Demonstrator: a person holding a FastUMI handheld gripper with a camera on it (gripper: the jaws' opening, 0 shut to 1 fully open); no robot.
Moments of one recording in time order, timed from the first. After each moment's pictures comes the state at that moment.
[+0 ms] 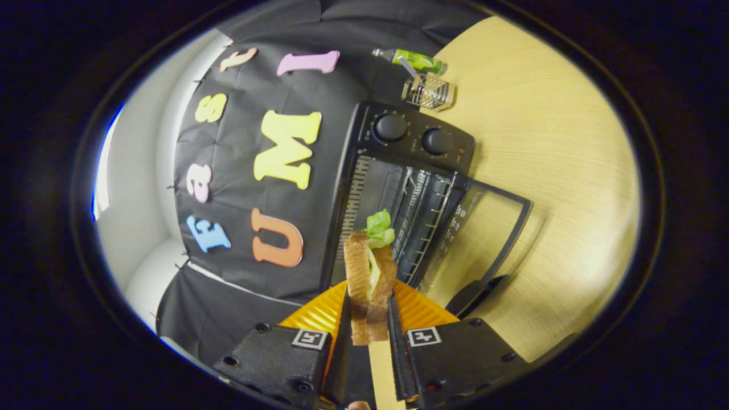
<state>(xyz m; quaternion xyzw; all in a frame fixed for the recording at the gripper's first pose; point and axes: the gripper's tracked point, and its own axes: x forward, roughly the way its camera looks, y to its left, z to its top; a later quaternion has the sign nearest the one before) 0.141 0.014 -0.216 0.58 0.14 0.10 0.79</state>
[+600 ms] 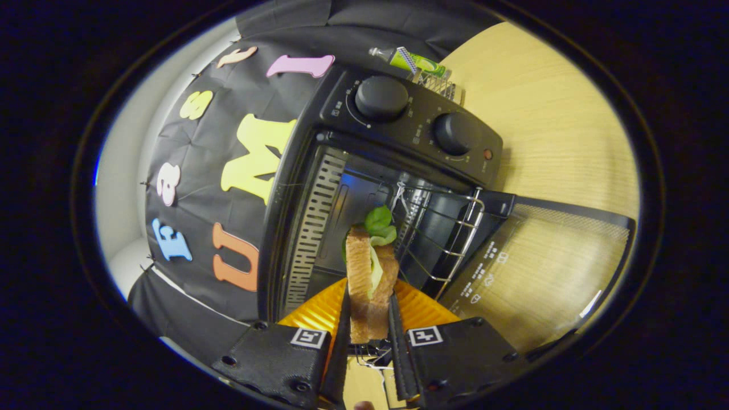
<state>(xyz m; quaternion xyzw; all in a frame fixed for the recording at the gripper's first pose) 0.256 0.039 -0.283 0.55 0.11 0.02 0.83</state>
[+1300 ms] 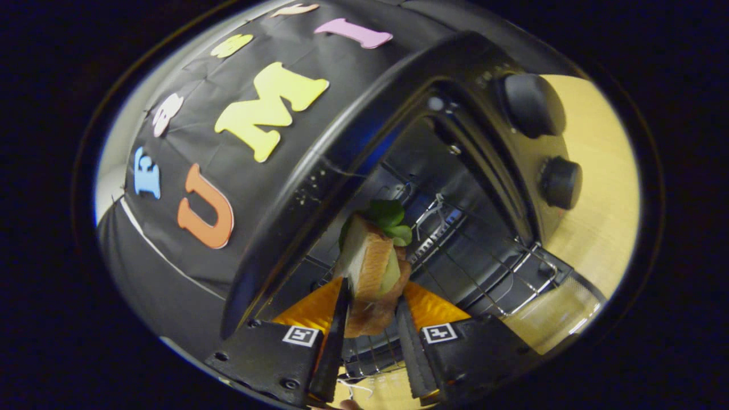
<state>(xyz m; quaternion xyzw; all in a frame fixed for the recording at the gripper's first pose) 0.303 0.048 -0.280 0.37 0.20 0.03 0.91</state>
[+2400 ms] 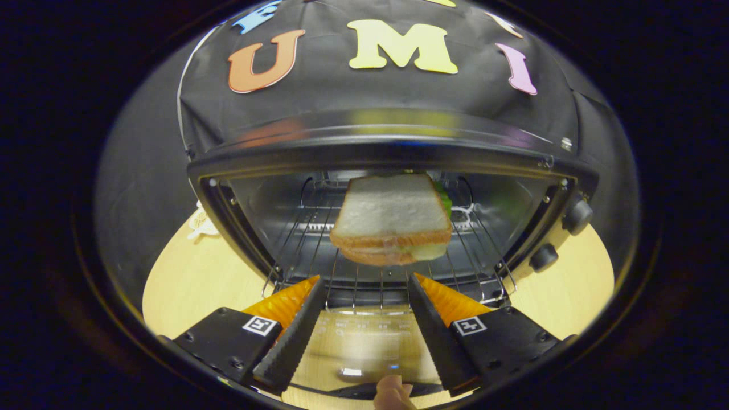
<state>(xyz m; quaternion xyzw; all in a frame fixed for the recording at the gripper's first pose) 0.235 0.070 -0.326 -0.03 0.31 0.03 0.95</state>
